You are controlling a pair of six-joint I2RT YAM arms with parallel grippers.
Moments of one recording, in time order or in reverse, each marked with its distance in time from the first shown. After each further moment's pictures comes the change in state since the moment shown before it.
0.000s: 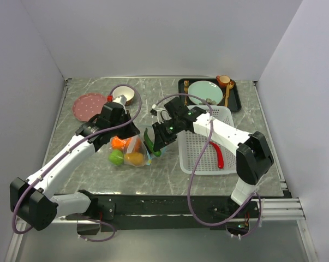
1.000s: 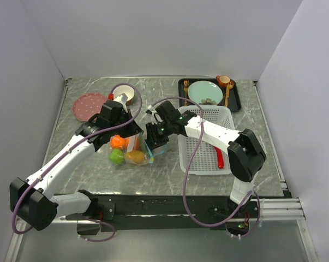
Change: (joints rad) left arm 0.000 0.000 0.005 0.037 0.040 0.003; right arm 0.071 0.072 0.000 0.151 0.088 0.259
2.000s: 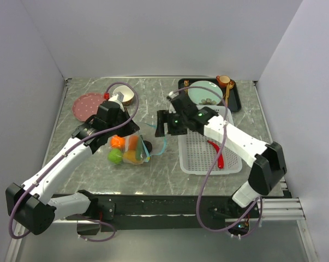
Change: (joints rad) left arm 0.000 -0.044 0.000 -0.002 -0.058 -0.011; right arm -0.055 -0.211 -0.014 -0.114 0.341 0.078
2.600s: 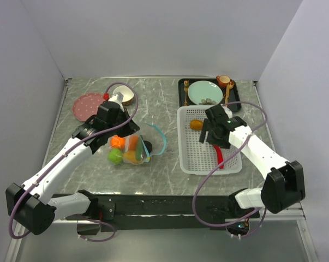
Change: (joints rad) left arm 0.000 0.000 -0.003 0.002 0.003 -0.020; right arm -0.316 -0.235 -0.319 -0.231 0.408 0.090
